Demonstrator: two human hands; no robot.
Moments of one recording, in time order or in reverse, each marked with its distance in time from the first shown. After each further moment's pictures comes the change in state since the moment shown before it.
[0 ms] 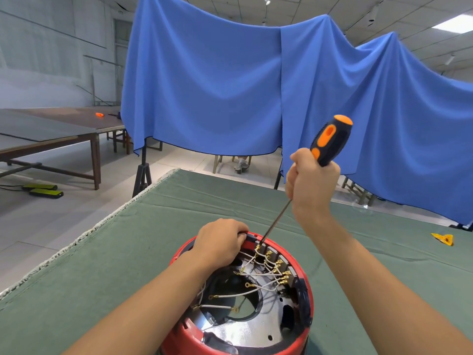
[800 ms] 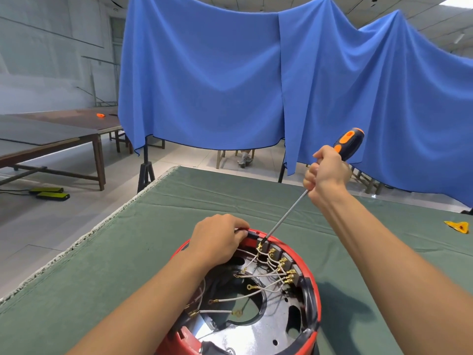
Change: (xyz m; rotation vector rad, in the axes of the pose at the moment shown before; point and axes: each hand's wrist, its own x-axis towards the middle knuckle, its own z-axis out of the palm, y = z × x) left_hand 0.004 -0.005 -0.004 0.026 -0.045 -0.055; right_hand 0.066 0.044 -0.032 0.090 0.266 0.455
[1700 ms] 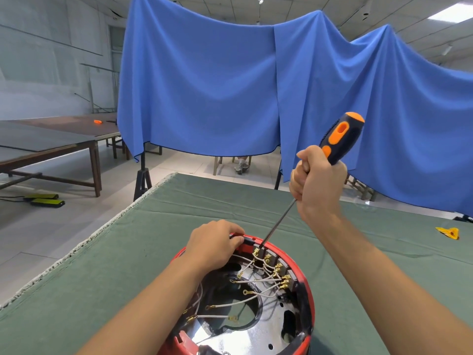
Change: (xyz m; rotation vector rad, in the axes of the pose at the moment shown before) left_hand 0.000 -0.002 0.000 -0.046 -0.019 -0.047; right_hand -0.068 -0.012 0.001 0.048 -0.384 -0.348
